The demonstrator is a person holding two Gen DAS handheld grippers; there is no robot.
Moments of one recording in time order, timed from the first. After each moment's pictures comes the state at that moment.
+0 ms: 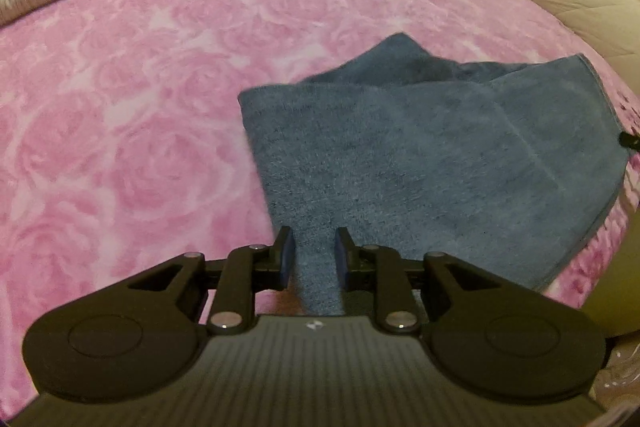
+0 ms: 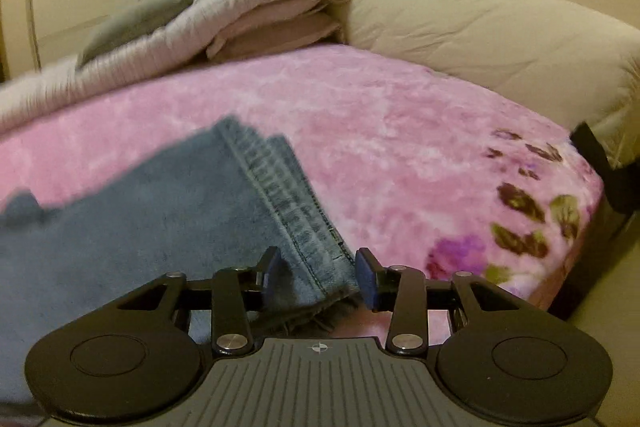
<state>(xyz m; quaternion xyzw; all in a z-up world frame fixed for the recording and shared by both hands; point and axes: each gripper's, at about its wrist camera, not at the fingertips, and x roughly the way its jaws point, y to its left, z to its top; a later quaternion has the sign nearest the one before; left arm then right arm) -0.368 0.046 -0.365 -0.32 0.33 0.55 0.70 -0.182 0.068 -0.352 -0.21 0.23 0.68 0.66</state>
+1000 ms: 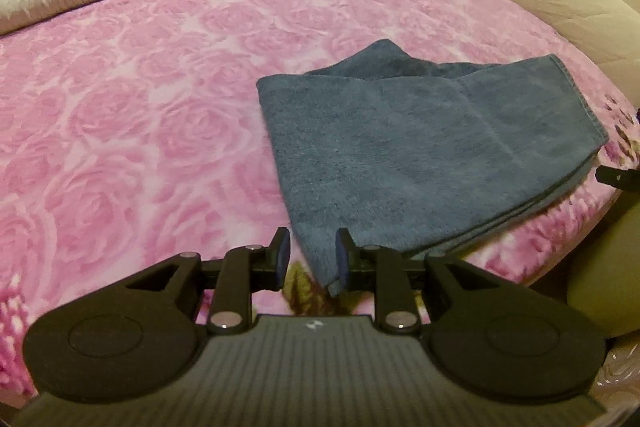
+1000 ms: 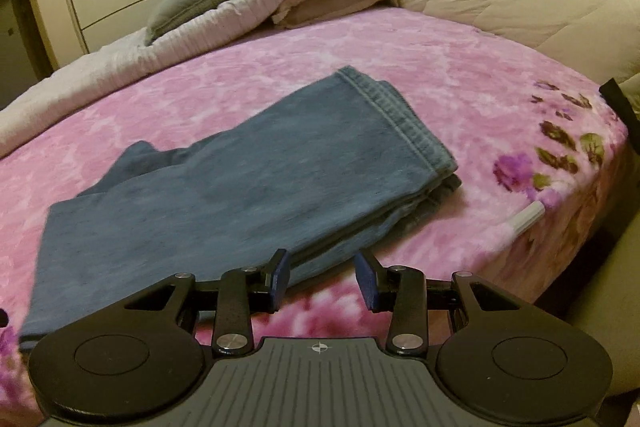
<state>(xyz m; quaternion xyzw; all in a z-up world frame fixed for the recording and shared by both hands) -0.374 -0.033 -0.327 -0.31 0.31 0.58 0.69 -0.235 -0.024 -0.320 -0.23 0.30 0.71 0.59</state>
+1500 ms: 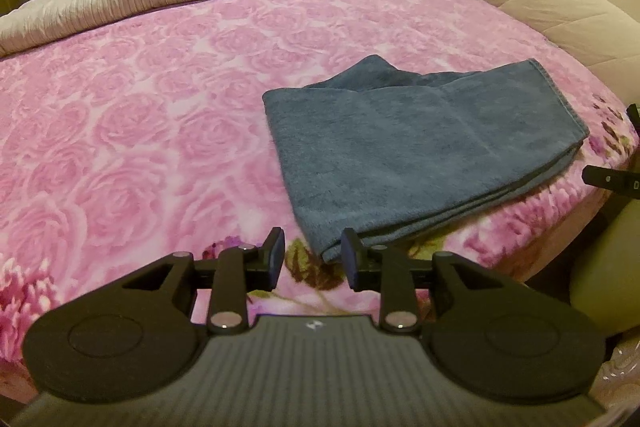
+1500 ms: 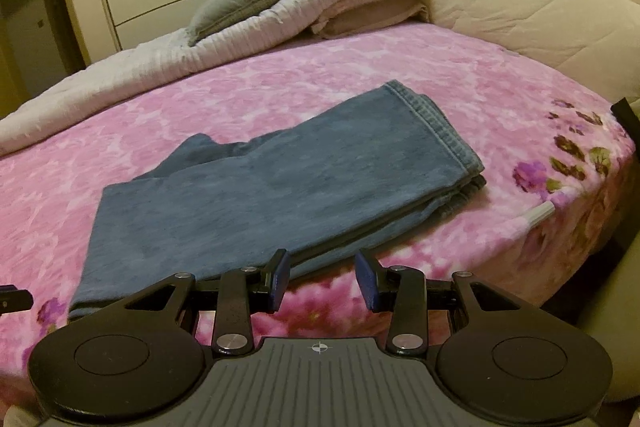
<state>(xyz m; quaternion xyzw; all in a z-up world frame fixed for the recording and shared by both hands) -0.379 -0.080 -0.304 -0.29 0.30 0.59 0.69 -0.265 -0.077 -0.298 -0.23 0.28 0.75 0.56</state>
